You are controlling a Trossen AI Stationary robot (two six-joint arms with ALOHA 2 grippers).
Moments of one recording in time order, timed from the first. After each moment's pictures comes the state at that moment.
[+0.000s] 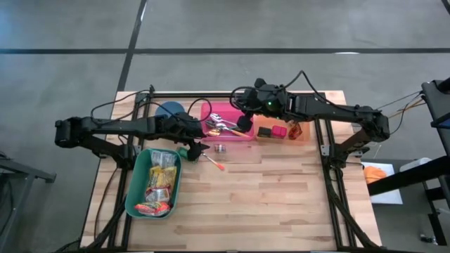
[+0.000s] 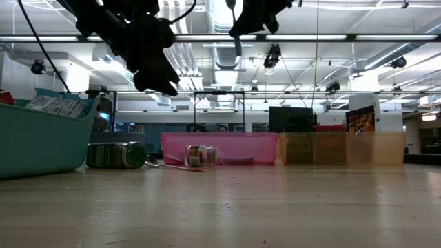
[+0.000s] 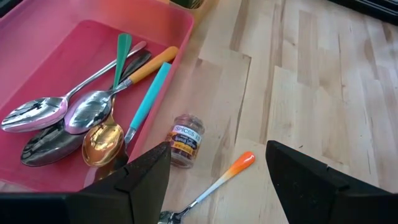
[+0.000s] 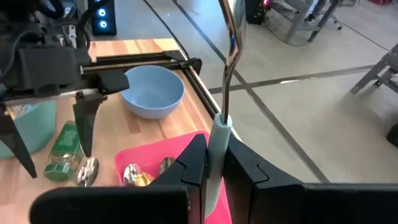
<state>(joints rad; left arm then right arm) 0.20 1.25 0.78 -0.26 0.10 -0.18 -0.21 1.49 1.39 -0.33 0.29 -0.05</state>
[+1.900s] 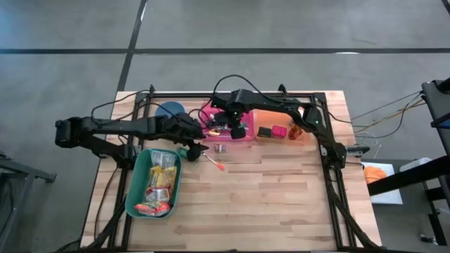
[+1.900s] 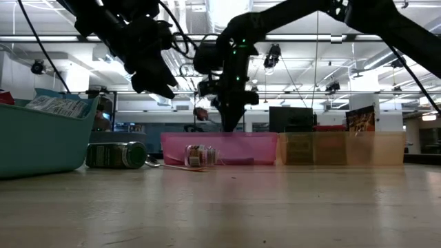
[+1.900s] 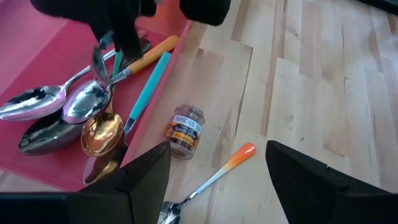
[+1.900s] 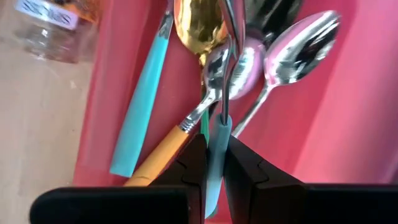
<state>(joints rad) 0.20 1.25 0.78 -0.29 0.10 -0.19 -0.33 2.29 2.04 -1.12 0.02 -0.58</state>
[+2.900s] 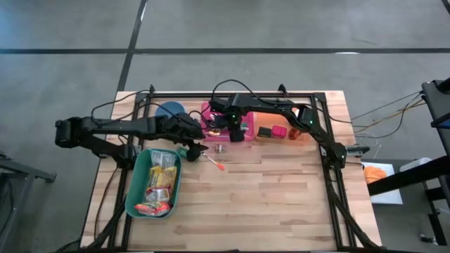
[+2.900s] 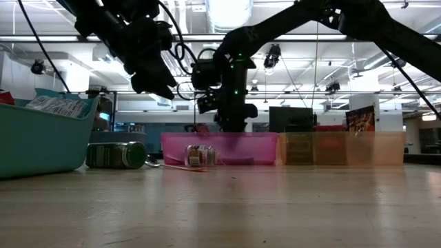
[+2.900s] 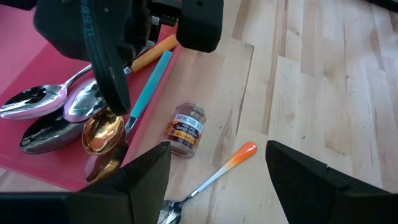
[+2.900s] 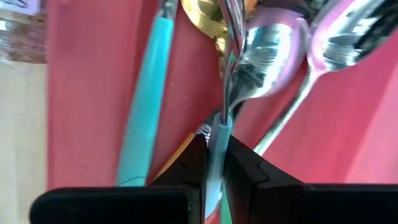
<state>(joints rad) 0.20 1.25 0.78 -0.29 0.10 -0.18 -0.34 2.36 2.03 -1.12 -0.01 -0.50</state>
